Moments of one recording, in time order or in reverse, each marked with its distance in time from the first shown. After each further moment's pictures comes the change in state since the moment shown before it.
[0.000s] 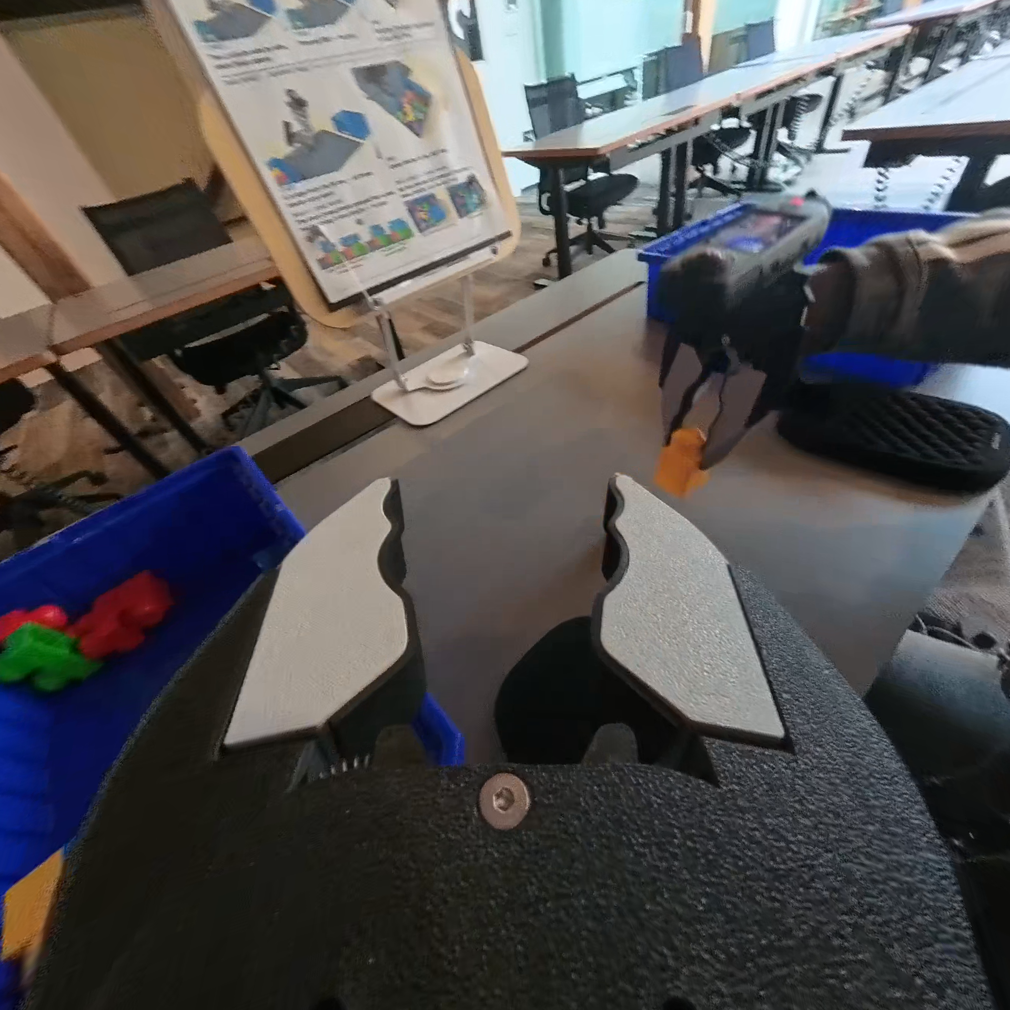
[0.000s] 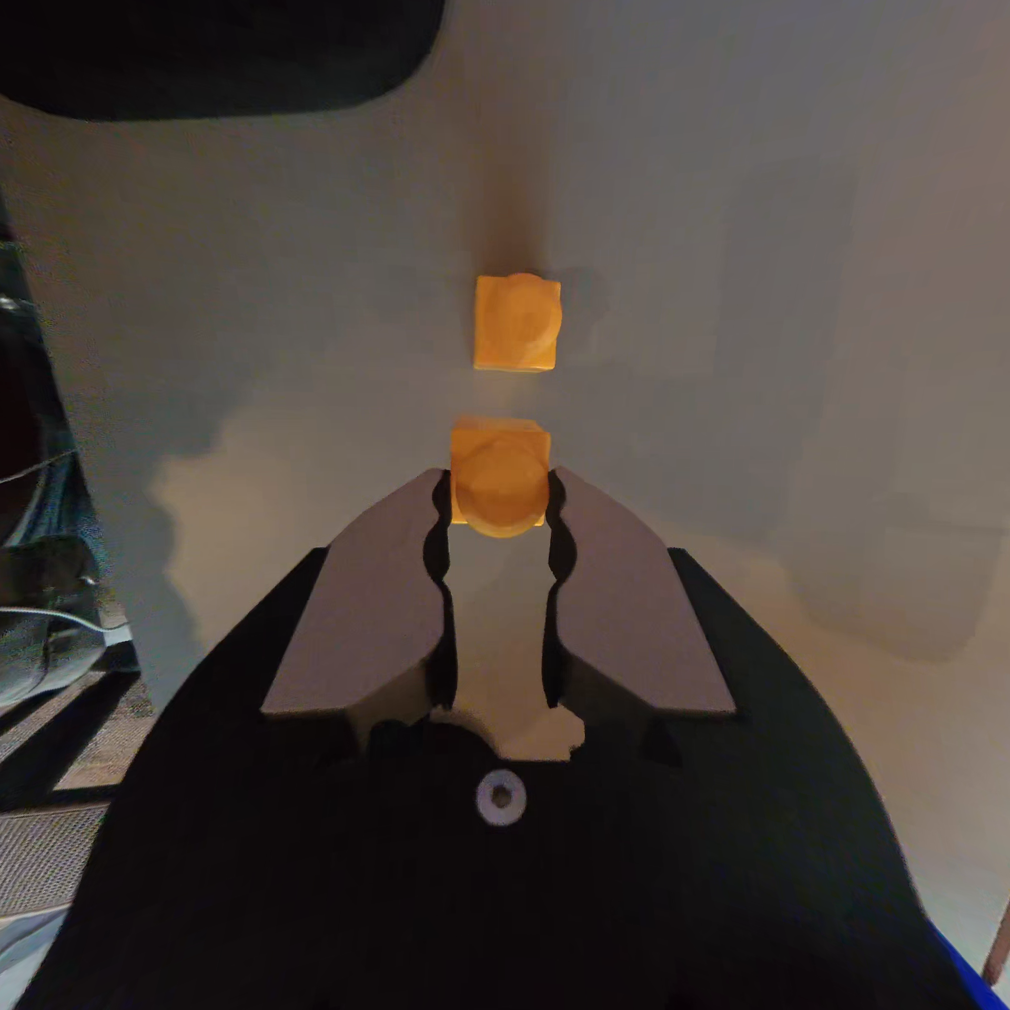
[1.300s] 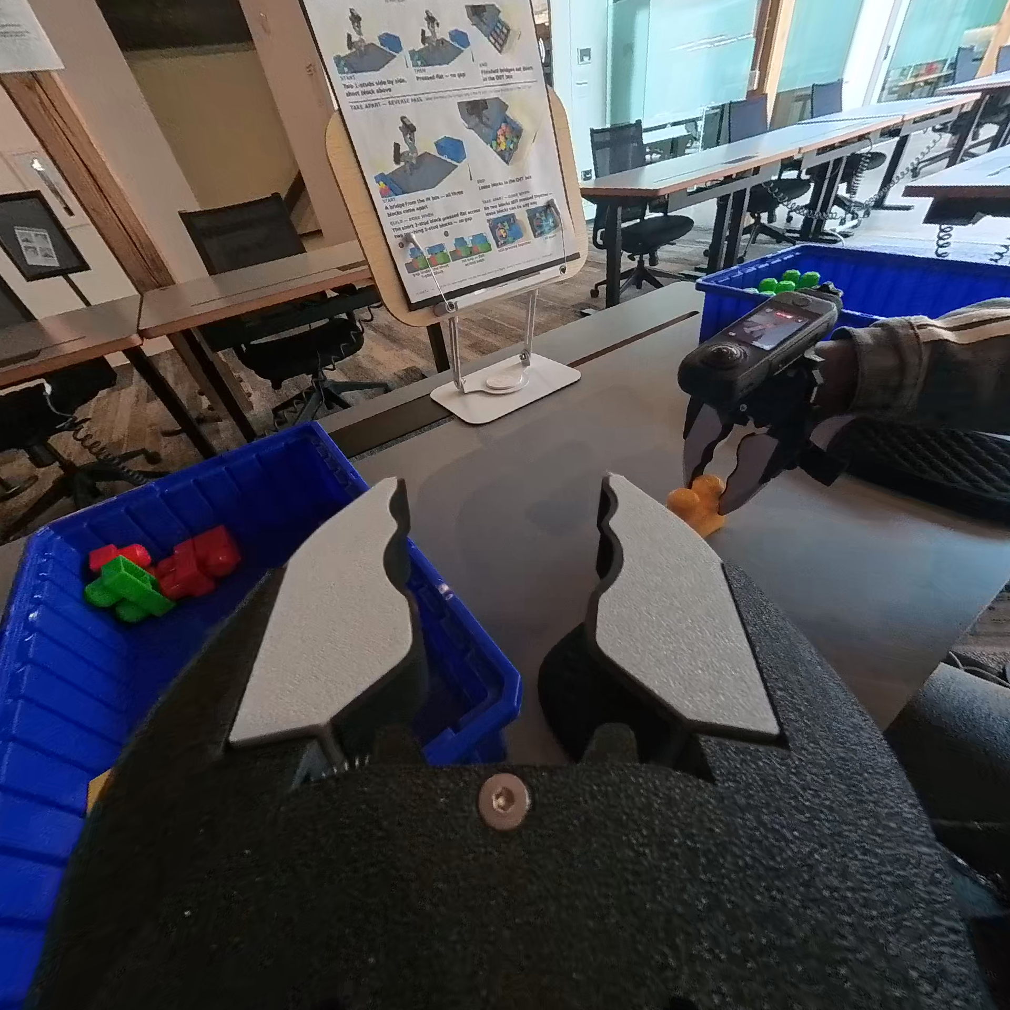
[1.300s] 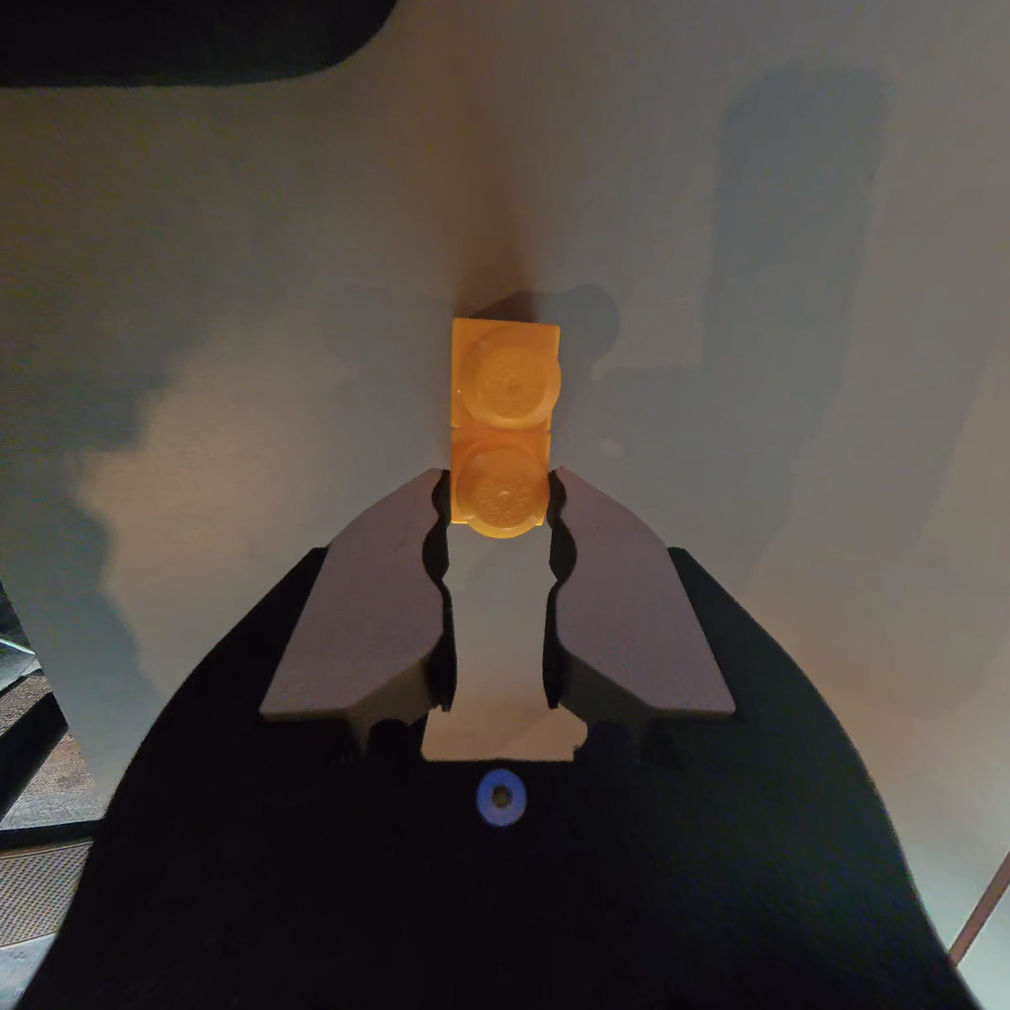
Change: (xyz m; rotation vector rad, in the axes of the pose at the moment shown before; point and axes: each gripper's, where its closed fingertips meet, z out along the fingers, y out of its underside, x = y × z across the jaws) left arm -0.037 0.009 -0.037 0.050 -0.098 -0.056; right arm 0.006 -0.011 0.043 -0.087 0.014 -0.034
